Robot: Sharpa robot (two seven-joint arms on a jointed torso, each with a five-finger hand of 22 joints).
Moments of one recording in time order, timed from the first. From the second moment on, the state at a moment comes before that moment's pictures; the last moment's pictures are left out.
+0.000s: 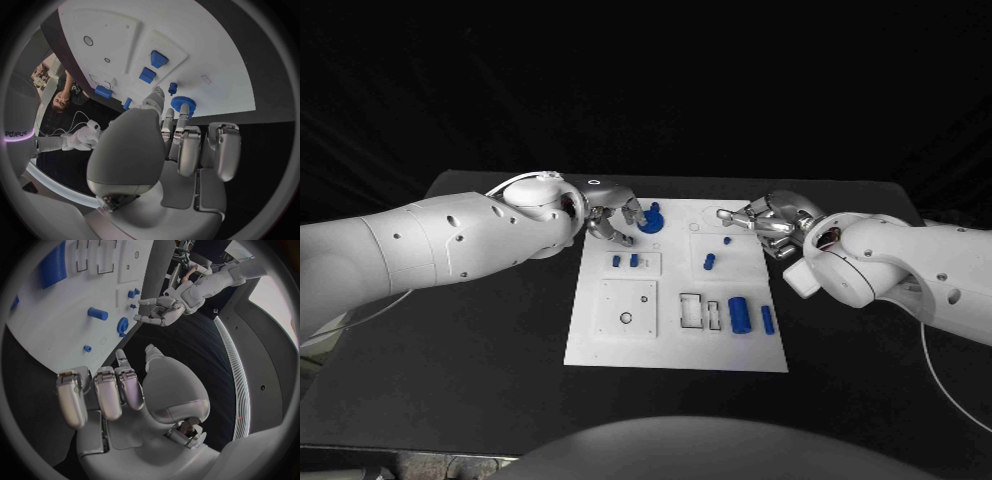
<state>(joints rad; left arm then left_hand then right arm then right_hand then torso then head) 1.31 -0.61 -0.23 1.21 -1.48 -0.15 0.07 1.51 -0.17 0.18 0.29 0.05 0.89 0.04 0.07 0.07 1.01 0.13 0.06 0.06 1.47 0.06 1.57 1.31 0.02 1.47 0.16 1.57 1.31 1.29 -0.89 -0.21 1.62 -0.58 -0.42 -0.14 1.18 0.08 -0.03 0.27 0.22 0.89 0.22 0.10 0.10 1.47 0.14 1.57 1.31 1.47 0.09 1.57 1.31 0.01 1.46 0.20 1.57 1.31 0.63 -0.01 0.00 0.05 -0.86</state>
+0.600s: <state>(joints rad) 1.37 -0.77 -0.22 1.38 -1.04 -0.35 0.21 1.35 -0.15 -0.01 0.29 0.09 0.98 0.15 0.10 0.09 1.11 0.10 0.10 0.07 1.47 0.04 1.47 1.31 0.01 1.46 0.15 1.47 1.31 1.29 -0.88 -0.21 1.60 -0.62 -0.46 -0.12 1.24 0.10 -0.04 0.25 0.21 0.90 0.20 0.12 0.11 1.47 0.14 1.57 1.31 1.47 0.09 1.57 1.31 0.01 1.46 0.20 1.57 1.31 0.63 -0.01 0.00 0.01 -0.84</state>
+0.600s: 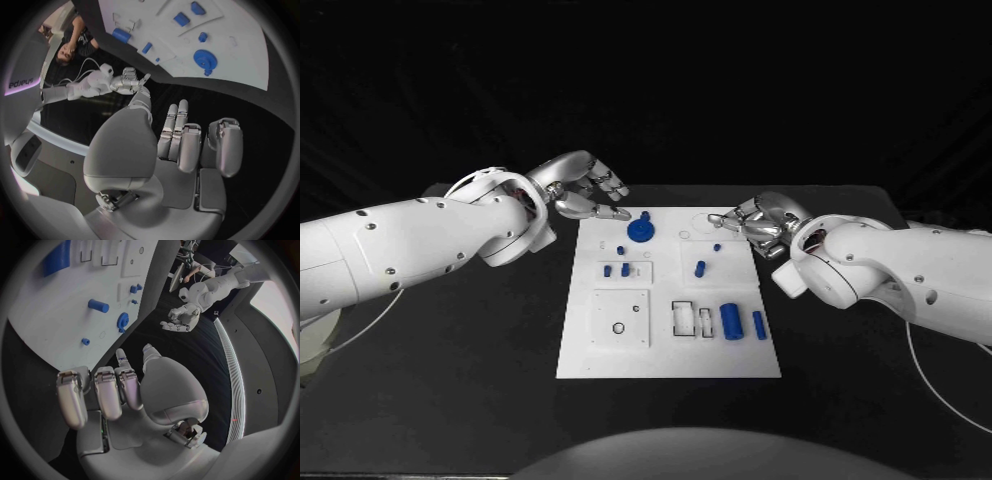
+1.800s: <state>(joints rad) 1.30 -0.82 -0.23 1.48 -0.29 -0.55 0.41 1.34 -0.09 -0.08 0.30 0.15 0.98 0.16 0.08 0.08 1.12 0.10 0.09 0.07 1.47 0.04 1.41 1.31 0.05 1.40 0.14 1.37 1.31 1.32 -0.79 -0.21 1.43 -1.42 -0.33 -0.17 1.49 0.03 0.04 0.21 0.05 0.99 0.09 0.08 0.10 1.05 0.12 0.15 0.16 1.47 0.05 1.57 1.31 0.01 1.47 0.16 1.57 1.31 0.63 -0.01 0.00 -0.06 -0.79</state>
